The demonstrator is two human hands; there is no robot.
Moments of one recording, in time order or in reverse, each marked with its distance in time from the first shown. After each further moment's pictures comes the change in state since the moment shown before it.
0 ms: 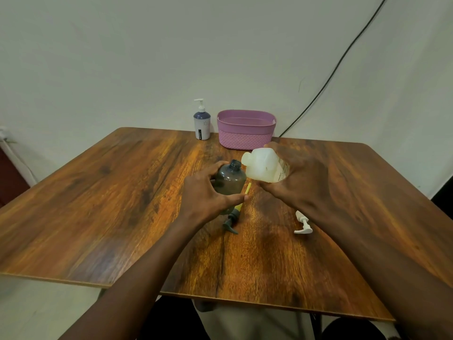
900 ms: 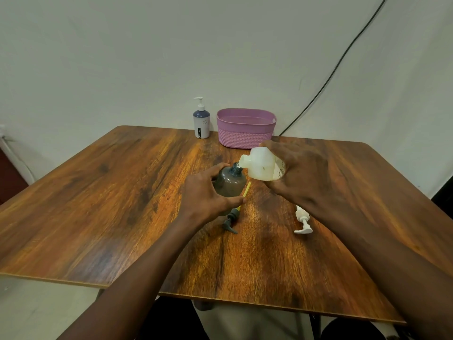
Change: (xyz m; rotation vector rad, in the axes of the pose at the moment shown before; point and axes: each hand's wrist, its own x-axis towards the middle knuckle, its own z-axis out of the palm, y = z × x) left_hand -0.001 -0.008 0.004 0.066 -0.030 0.004; right_hand 0.010 0.013 0.003 -0.115 -0.103 -0.102
